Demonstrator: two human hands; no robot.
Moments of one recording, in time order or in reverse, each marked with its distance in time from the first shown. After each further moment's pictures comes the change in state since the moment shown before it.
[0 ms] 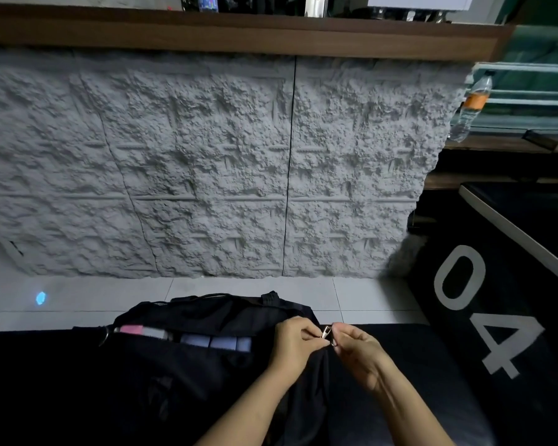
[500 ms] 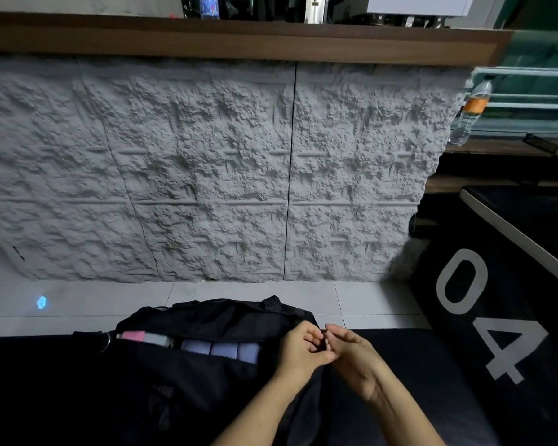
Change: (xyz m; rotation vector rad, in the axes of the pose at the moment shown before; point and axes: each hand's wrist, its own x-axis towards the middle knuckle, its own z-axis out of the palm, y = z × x) left_hand -0.007 -0.006 0.009 -0.142 -0.063 -0.098; right_hand -0.005 0.001 0.014 0.052 -0.067 0.029
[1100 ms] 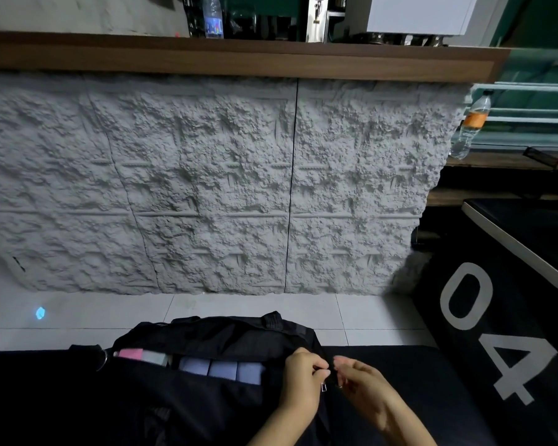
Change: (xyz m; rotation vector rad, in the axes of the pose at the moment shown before) left_hand 0.004 -0.006 0.009 0.347 0.095 0.102; right_hand 0.001 0.003 -0.023 -0.184 0.054 0.028
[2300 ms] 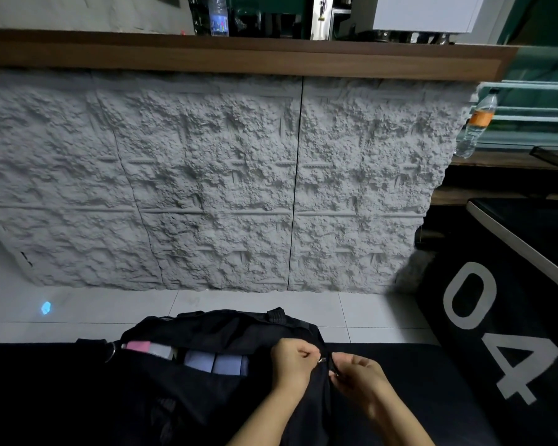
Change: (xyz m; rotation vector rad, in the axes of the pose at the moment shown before) left_hand 0.006 0.005 -0.023 -0.226 0.122 -0.212; right_hand -0.007 -0.002 0.019 -0.091 0.113 0.002
